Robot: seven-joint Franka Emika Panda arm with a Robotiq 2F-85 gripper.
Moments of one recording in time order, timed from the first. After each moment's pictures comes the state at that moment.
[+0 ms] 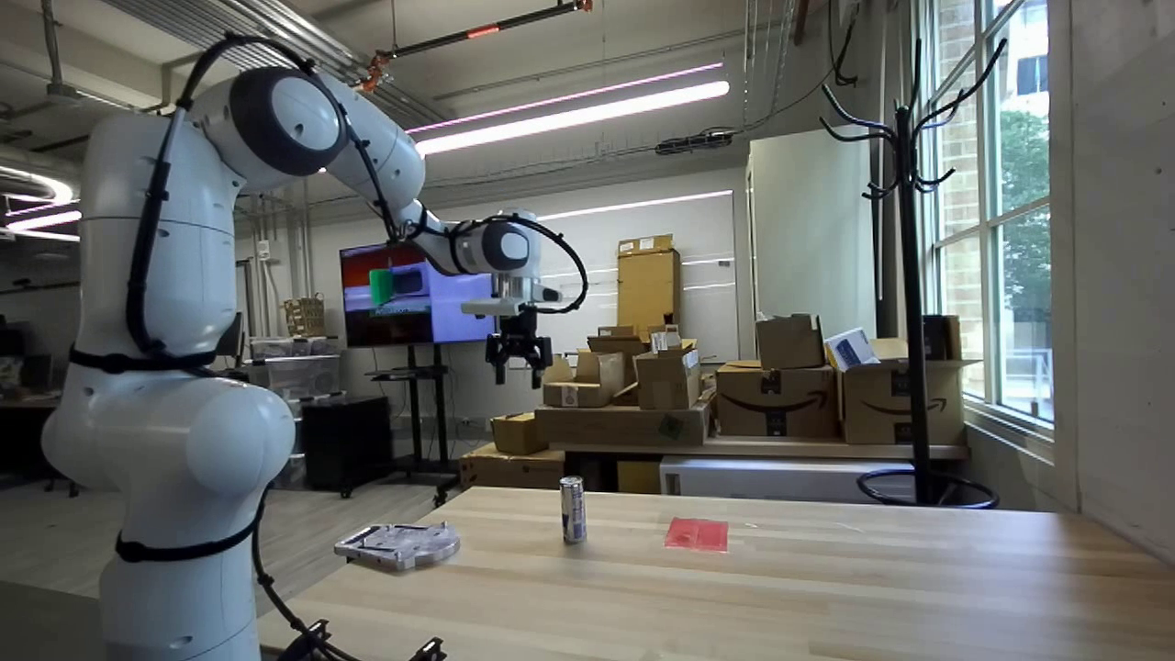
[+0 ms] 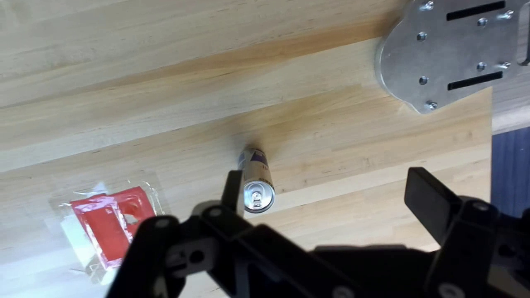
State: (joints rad) arm -0.06 0.05 -0.13 -1.93 0.08 1.98 -0.06
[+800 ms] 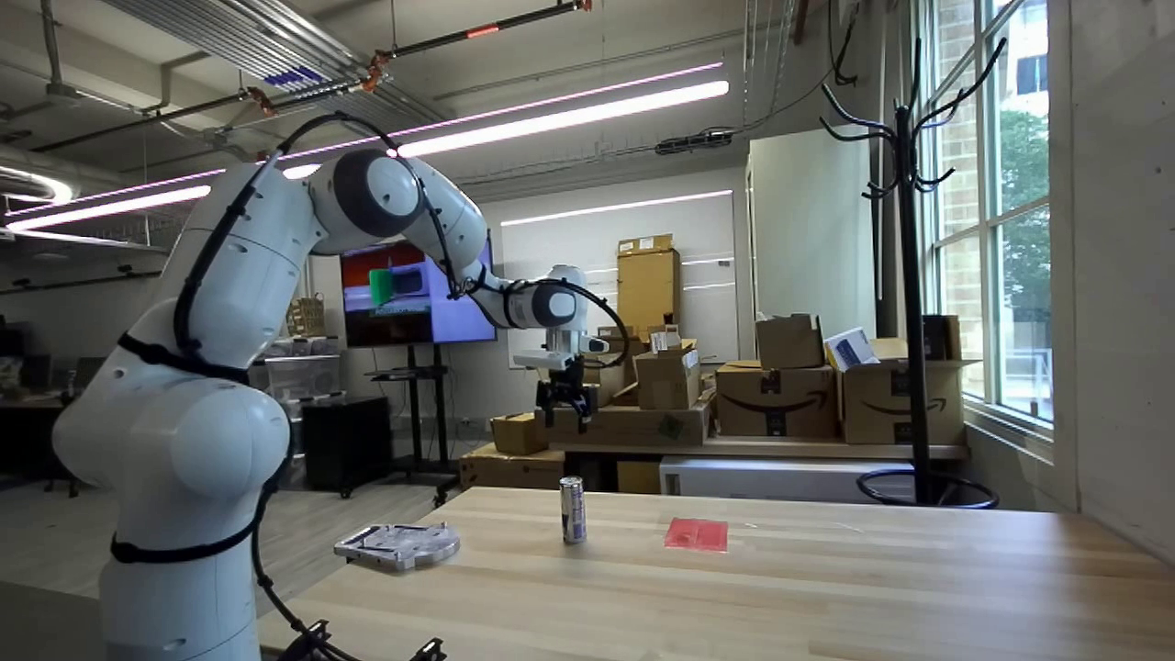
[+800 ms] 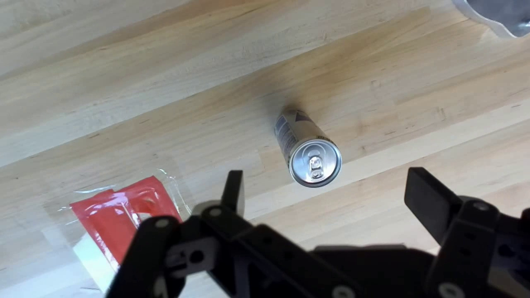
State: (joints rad) arm -0.14 0.42 -0.15 -1.69 0.14 2.10 -0.06
